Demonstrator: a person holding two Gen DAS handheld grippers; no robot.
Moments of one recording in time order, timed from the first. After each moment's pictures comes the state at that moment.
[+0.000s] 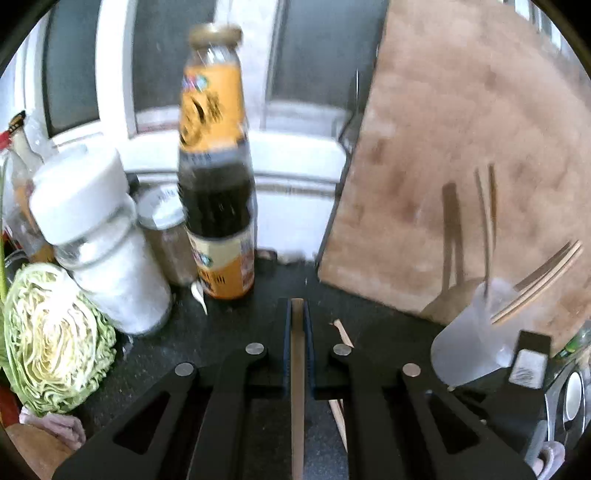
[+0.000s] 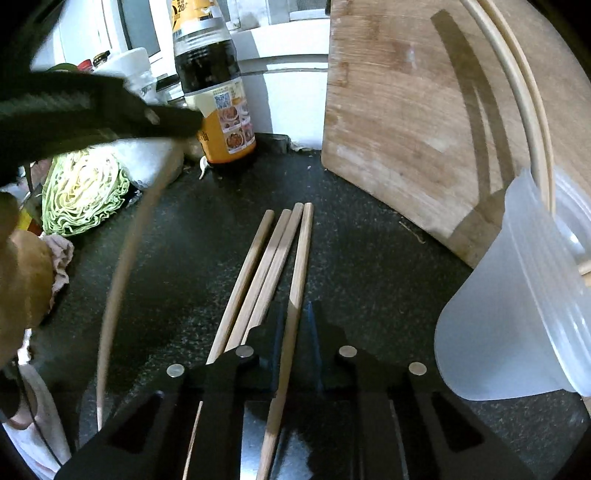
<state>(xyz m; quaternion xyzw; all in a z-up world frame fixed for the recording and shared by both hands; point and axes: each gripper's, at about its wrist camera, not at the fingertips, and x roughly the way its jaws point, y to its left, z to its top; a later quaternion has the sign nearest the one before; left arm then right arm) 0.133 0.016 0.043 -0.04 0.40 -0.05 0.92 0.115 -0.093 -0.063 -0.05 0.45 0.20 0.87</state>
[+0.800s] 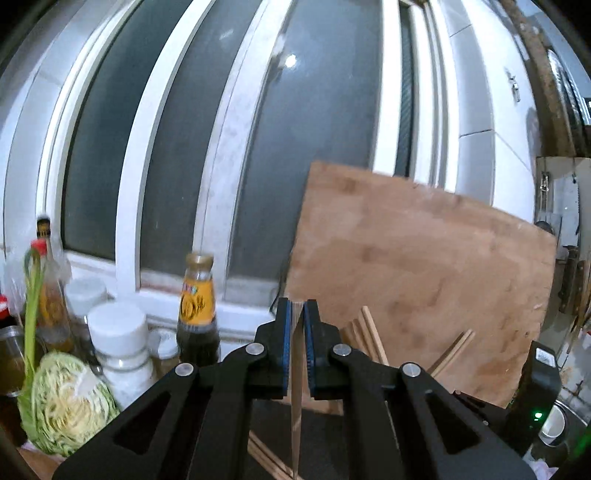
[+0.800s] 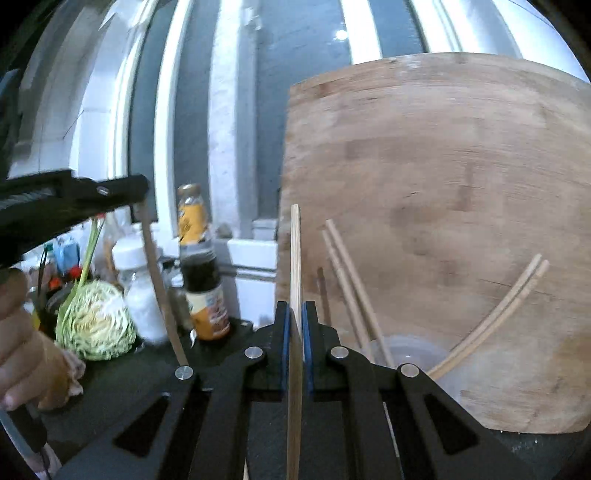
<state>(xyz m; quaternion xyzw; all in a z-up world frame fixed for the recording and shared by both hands) 0.031 0.014 0.151 -0.06 0.12 -0.12 0.98 0.043 -0.143 0.054 0.02 0.15 0.11 0.98</state>
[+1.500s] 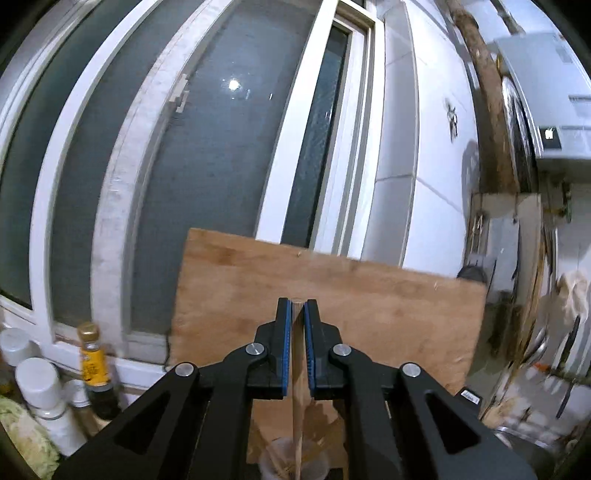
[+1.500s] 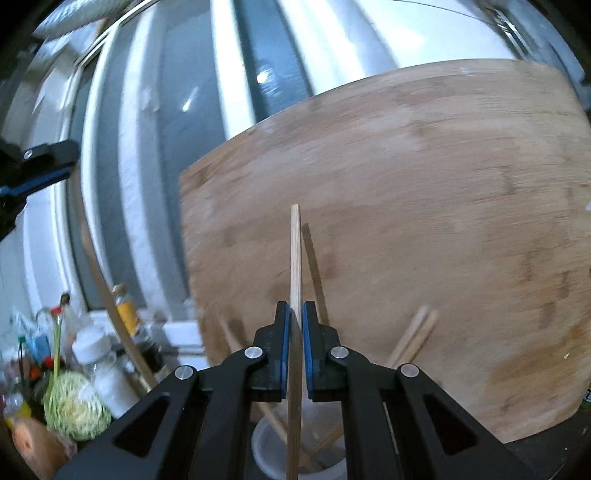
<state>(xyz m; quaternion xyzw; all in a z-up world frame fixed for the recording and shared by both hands) 0.034 -0.059 0.227 -0.09 0.07 -0.25 0.96 0.039 -0.246 0.090 0.14 0.08 0.03 0.99</state>
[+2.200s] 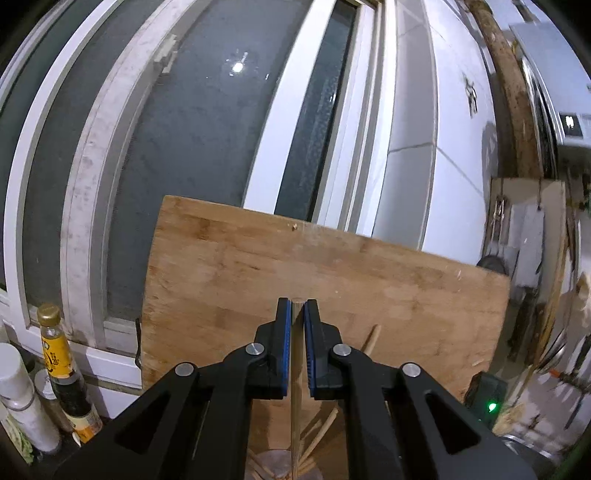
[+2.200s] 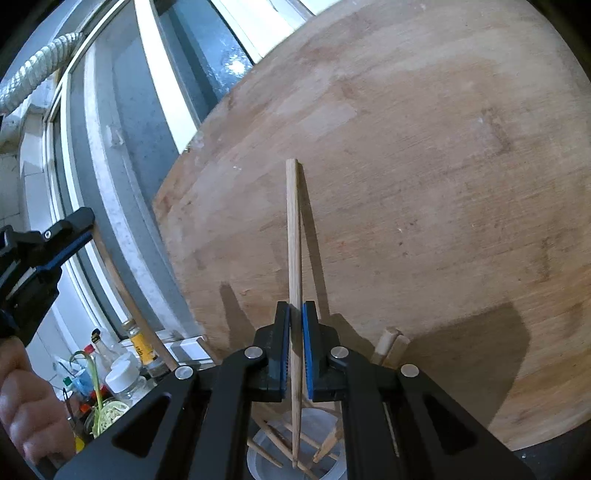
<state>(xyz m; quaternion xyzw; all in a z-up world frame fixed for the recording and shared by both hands) 0.081 -0.106 0.199 -0.08 0.09 -0.23 0.96 0.080 -0.303 0.085 0.23 0.13 0.09 0.96</state>
